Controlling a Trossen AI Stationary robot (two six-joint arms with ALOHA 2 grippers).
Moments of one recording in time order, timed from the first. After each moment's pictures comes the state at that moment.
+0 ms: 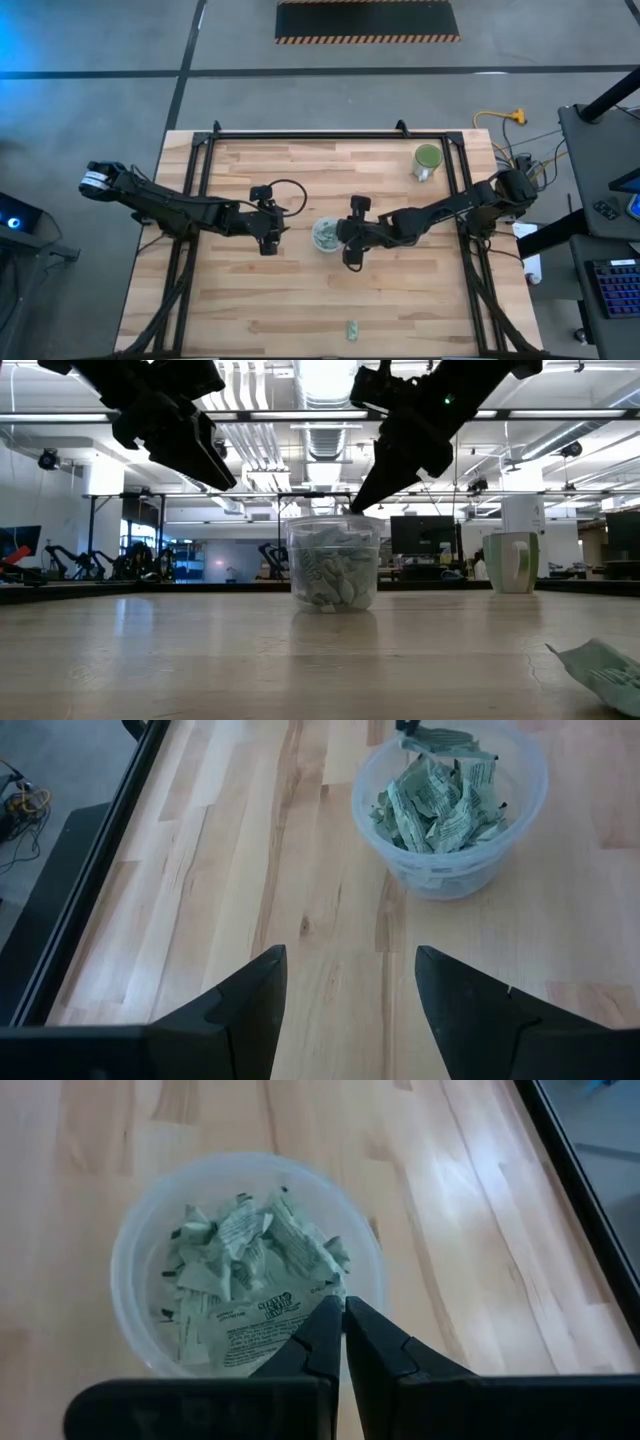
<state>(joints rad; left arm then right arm) -0.23 1.21 0.78 -0.35 -0.48 -0.04 0.23 1.69 1.07 -0.27 0.50 0.12</state>
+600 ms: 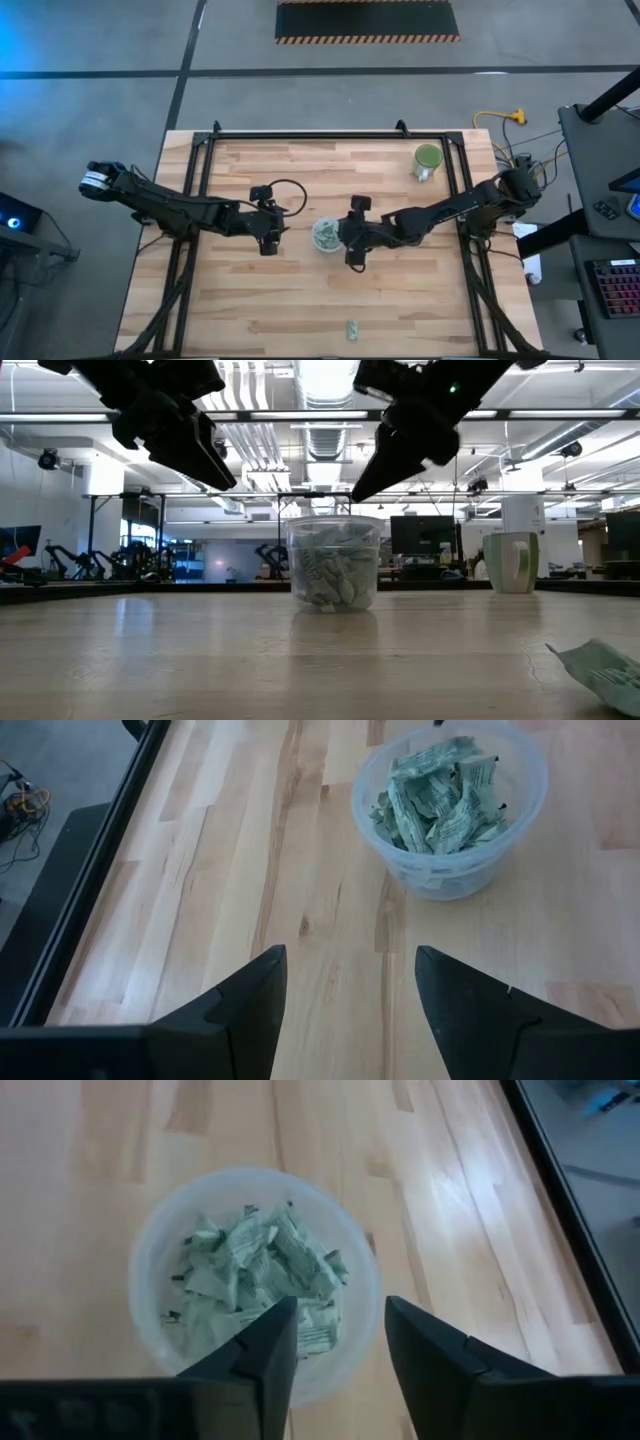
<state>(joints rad) -0.23 1.21 0.78 -0.35 -0.48 -0.05 0.24 1.67 1.07 -0.27 0.50 0.07</state>
